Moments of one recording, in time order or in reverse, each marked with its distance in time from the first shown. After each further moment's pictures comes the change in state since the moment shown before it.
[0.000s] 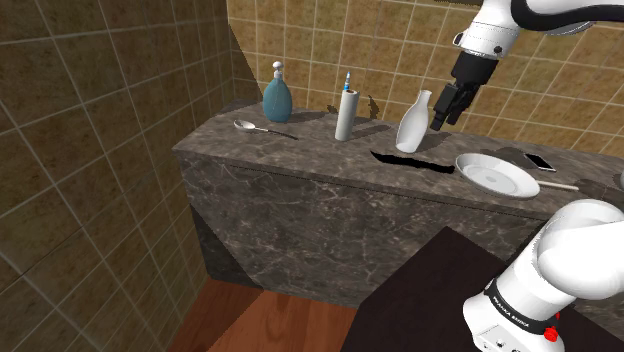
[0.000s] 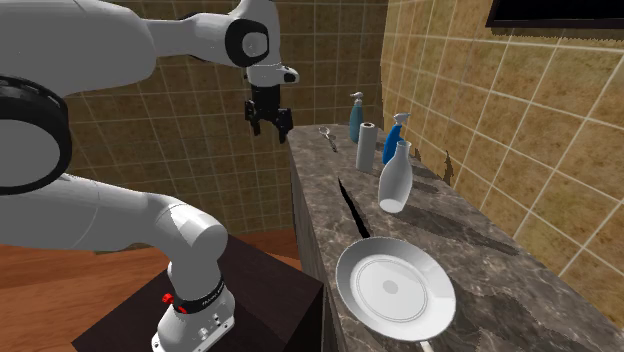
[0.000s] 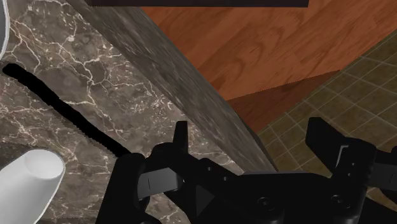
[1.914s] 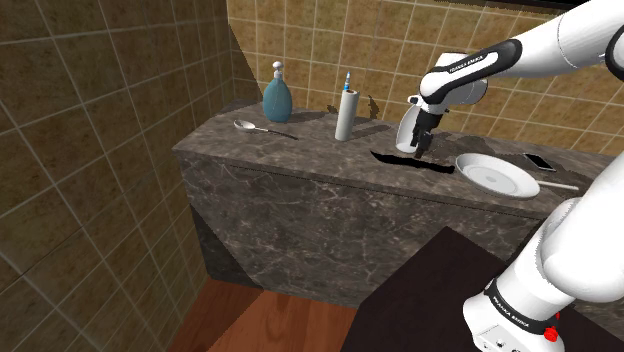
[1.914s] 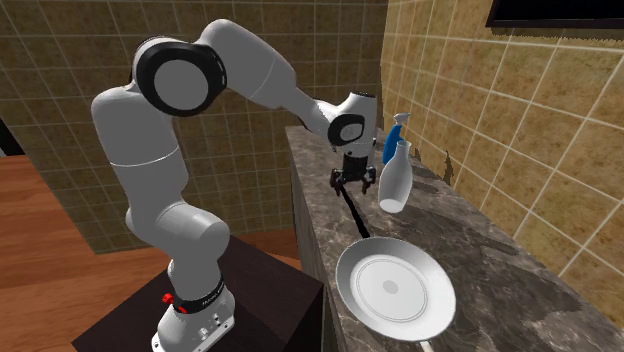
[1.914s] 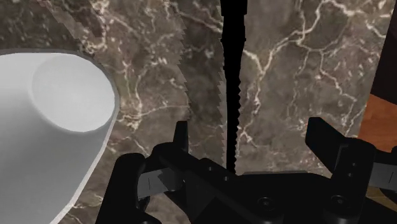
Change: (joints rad) arm 0.090 0.737 -0.512 0.127 -0.018 0.555 -1.132
